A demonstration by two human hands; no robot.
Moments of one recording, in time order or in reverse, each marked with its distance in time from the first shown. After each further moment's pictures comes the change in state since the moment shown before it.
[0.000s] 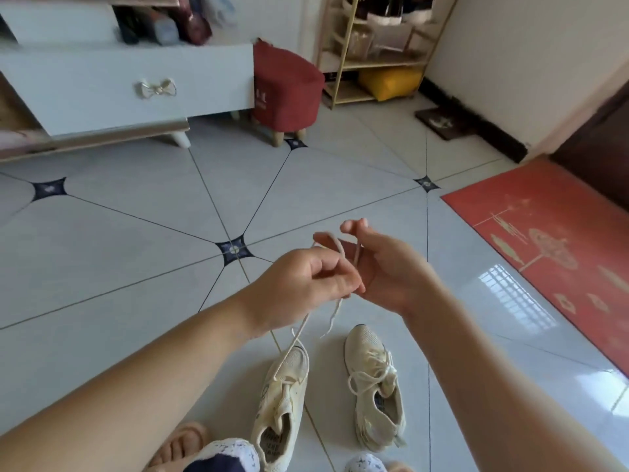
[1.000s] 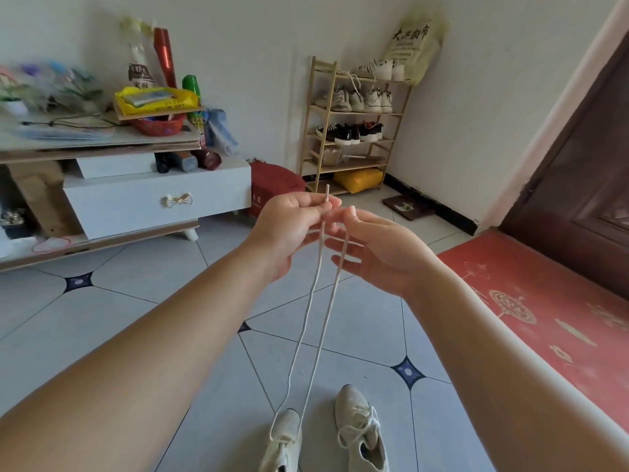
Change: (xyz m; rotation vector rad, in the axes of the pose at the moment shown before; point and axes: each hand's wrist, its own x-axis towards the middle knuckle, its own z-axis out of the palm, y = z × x) left_hand 0.000 0.182 -0.016 -0.166 0.384 0.167; right_hand -0.127 -0.106 0.099 -0.503 -0.042 -0.324
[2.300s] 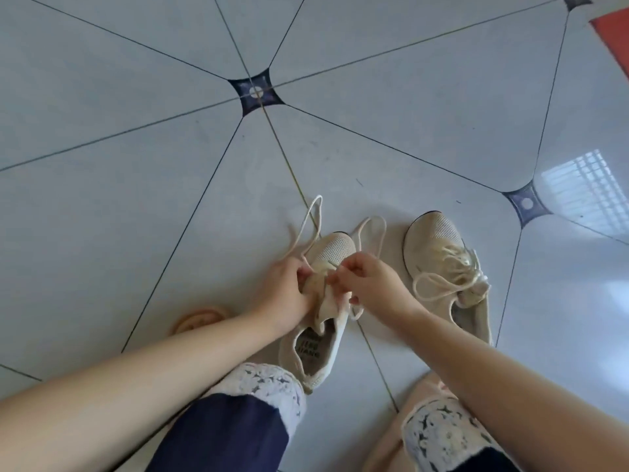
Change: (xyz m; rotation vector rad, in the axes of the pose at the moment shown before) left_hand -0.133 -0.425 -0.054 0.690 -0.070 -0.684; right_hand 0.050 0.426 -0.004 -0.455 0.031 0.615
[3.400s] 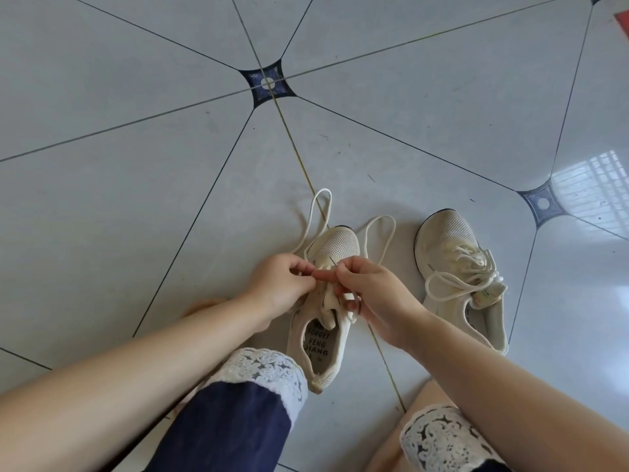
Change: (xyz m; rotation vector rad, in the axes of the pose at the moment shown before) left_hand 0.002 -0.009 -0.015 -0.333 -0.073 -0.229; right_hand -0.005 0.000 0.014 0.506 -0.222 0.144
